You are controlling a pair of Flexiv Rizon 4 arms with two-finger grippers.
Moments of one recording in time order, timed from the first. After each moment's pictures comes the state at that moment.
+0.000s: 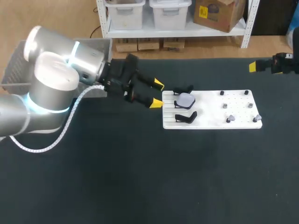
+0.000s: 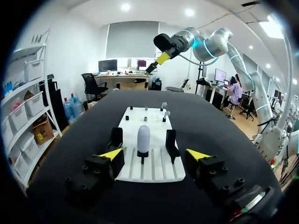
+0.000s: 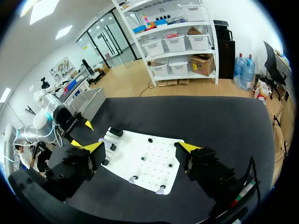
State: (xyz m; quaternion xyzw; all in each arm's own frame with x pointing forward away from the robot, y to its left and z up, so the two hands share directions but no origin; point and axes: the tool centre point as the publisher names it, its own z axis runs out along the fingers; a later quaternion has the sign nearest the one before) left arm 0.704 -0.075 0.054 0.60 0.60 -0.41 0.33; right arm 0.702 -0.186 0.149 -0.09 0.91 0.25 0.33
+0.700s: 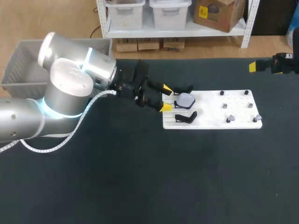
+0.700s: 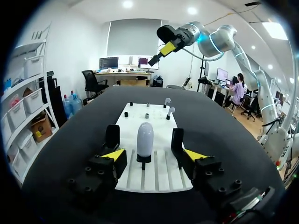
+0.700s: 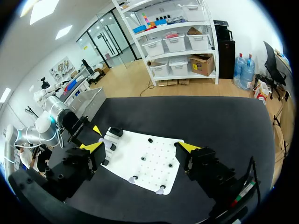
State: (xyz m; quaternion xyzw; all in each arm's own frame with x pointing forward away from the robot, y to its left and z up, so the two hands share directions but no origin) left arm 0.707 -0.102 0.032 0.60 0.61 -0.40 0.33; right arm 0.702 -0.186 0.149 -0.09 0.91 0.25 0.33
